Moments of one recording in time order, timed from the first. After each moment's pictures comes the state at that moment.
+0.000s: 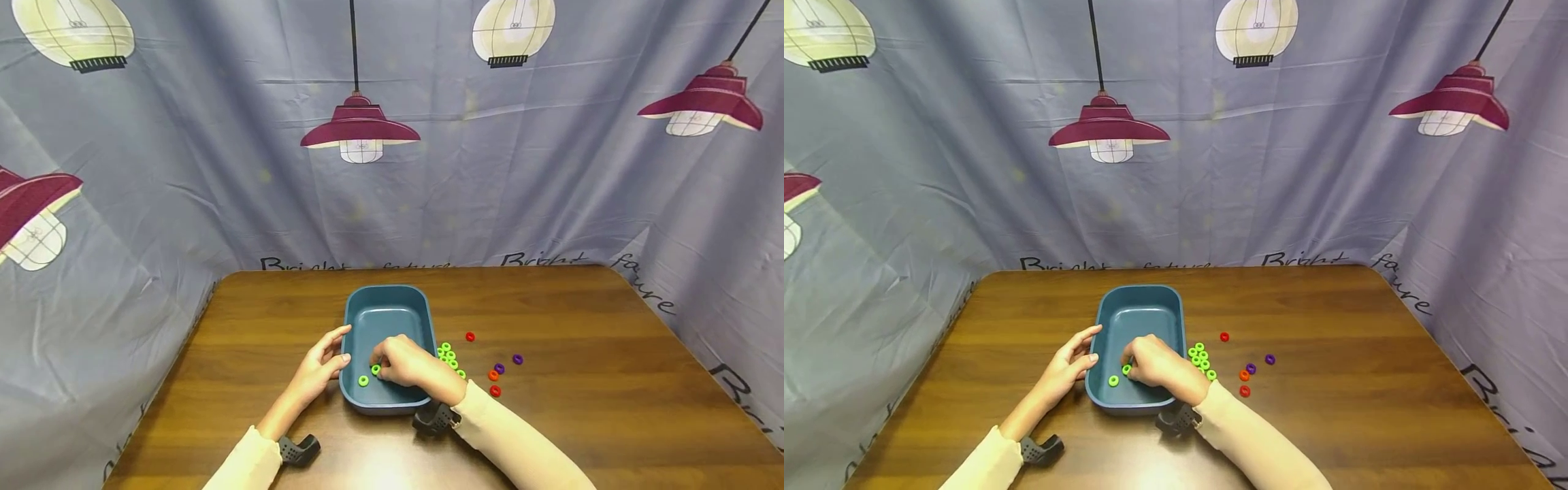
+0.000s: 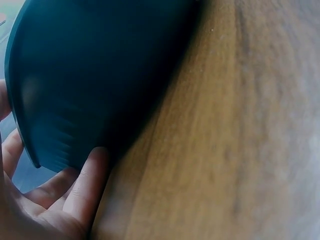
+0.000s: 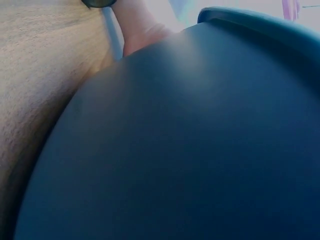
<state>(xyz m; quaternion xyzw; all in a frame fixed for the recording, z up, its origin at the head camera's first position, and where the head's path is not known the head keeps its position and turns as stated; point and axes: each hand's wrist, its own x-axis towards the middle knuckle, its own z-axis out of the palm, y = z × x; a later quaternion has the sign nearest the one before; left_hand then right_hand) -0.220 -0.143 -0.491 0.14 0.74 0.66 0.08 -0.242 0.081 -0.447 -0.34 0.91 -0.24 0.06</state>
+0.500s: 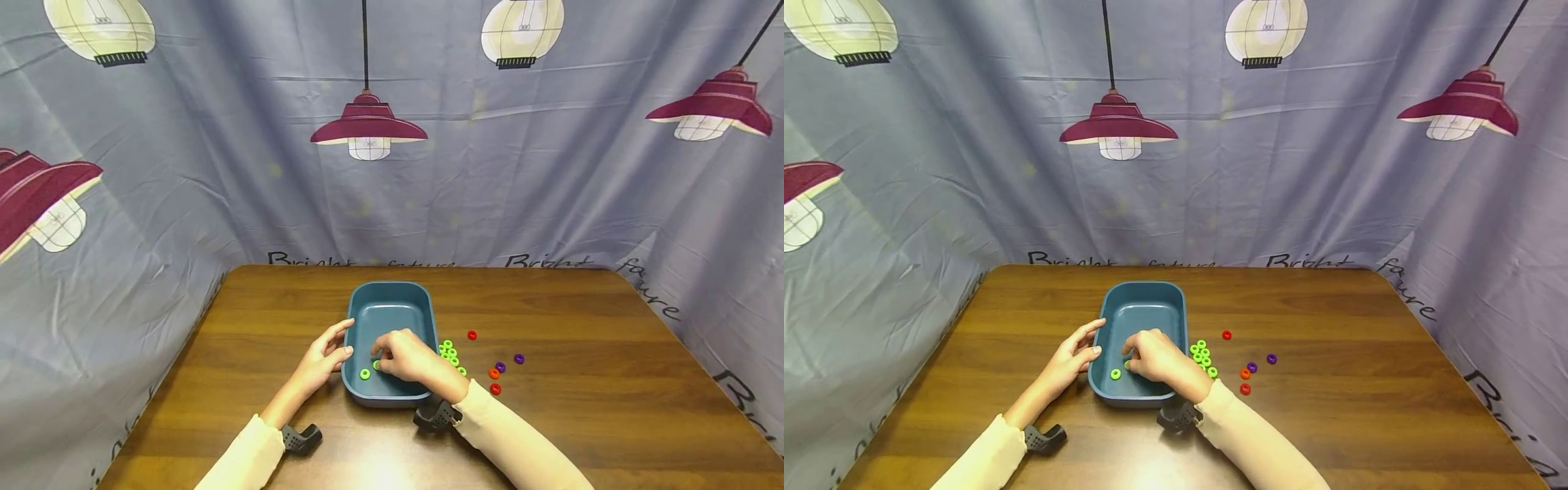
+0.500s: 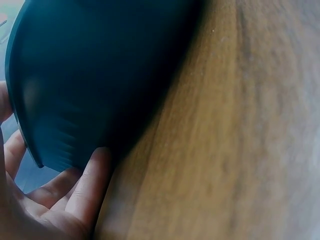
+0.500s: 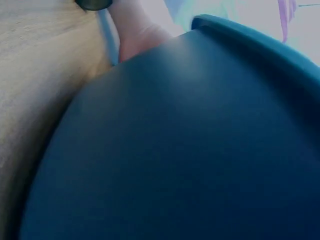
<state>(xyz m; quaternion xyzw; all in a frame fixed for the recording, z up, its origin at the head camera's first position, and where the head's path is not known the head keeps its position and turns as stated) -0.220 -0.144 -0.487 0.14 0.74 0.66 0.09 -0.239 0.081 -0.441 -0.35 0.90 -0.27 0.01</state>
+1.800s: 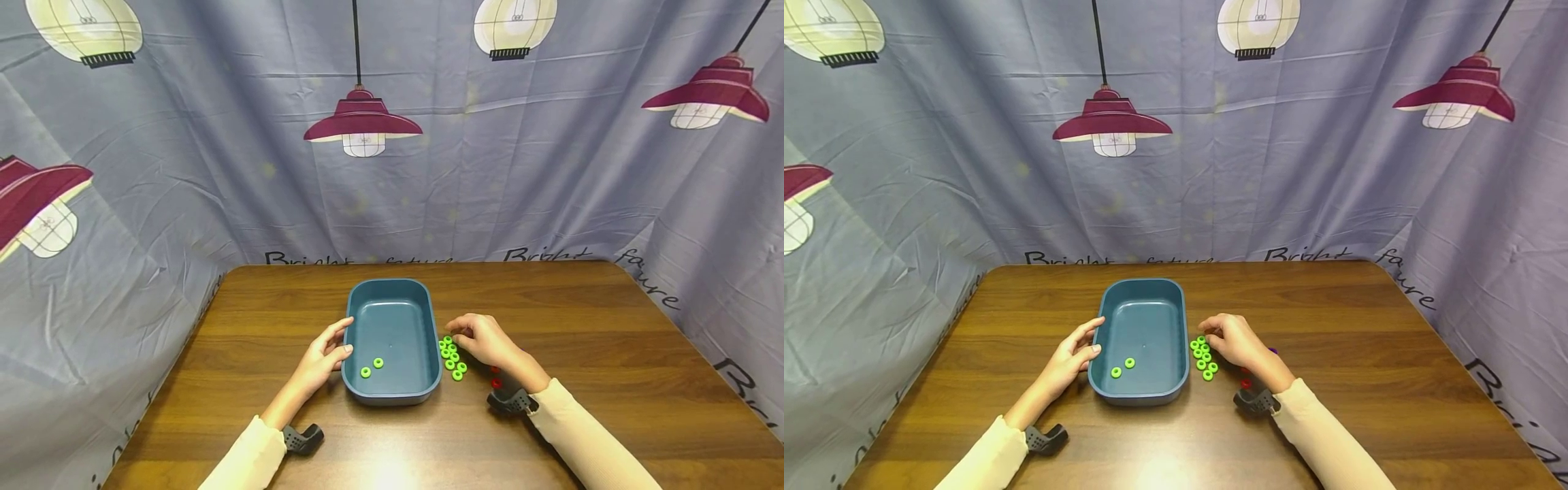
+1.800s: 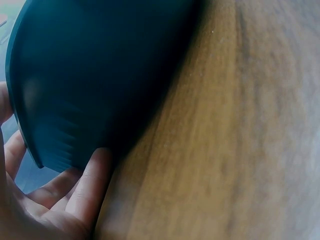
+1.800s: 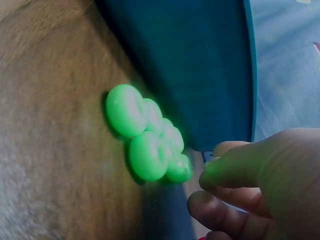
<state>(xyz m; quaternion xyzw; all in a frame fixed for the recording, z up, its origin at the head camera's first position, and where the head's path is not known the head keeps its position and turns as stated) -0.218 -0.143 -0.488 0.13 0.74 0.66 0.08 -0.259 0.220 -0.467 -0.27 0.91 -0.31 -0.07</state>
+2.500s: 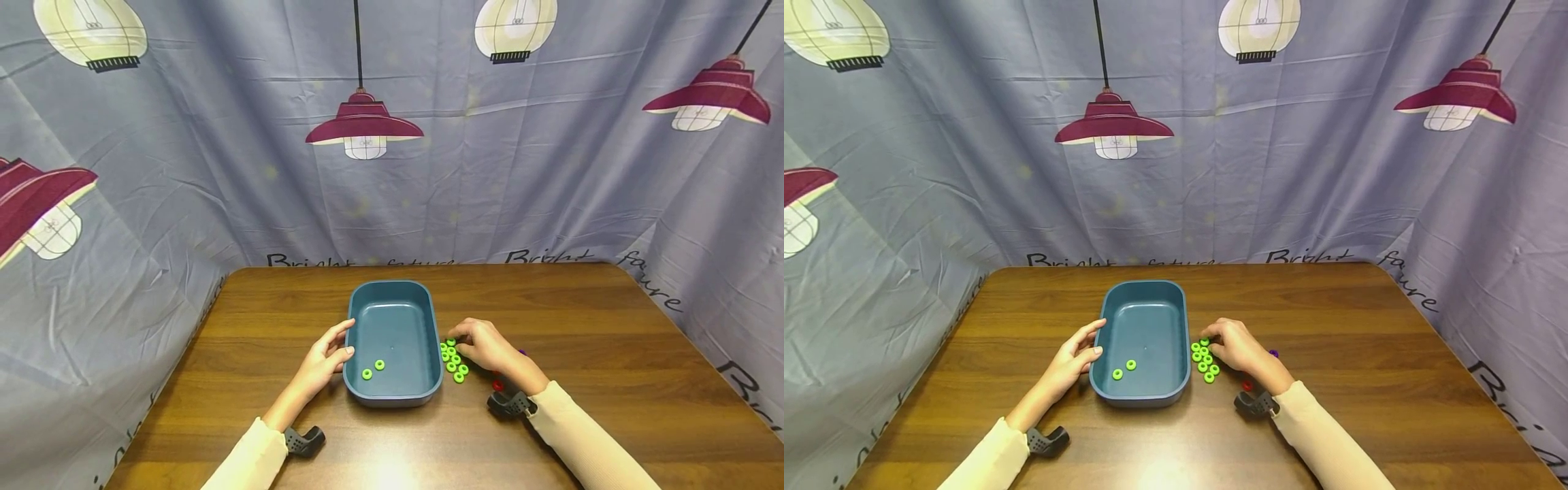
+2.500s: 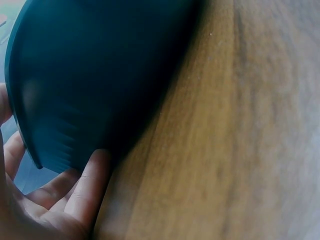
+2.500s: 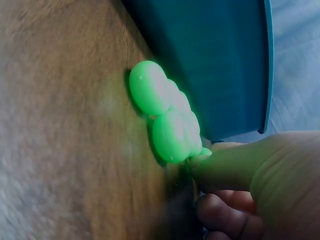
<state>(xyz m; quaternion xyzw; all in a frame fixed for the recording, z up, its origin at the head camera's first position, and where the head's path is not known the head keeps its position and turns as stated) -0.218 -0.141 -0.487 0.12 0.74 0.65 0.08 -0.260 0.221 -0.475 -0.31 0.91 -0.26 -0.08</state>
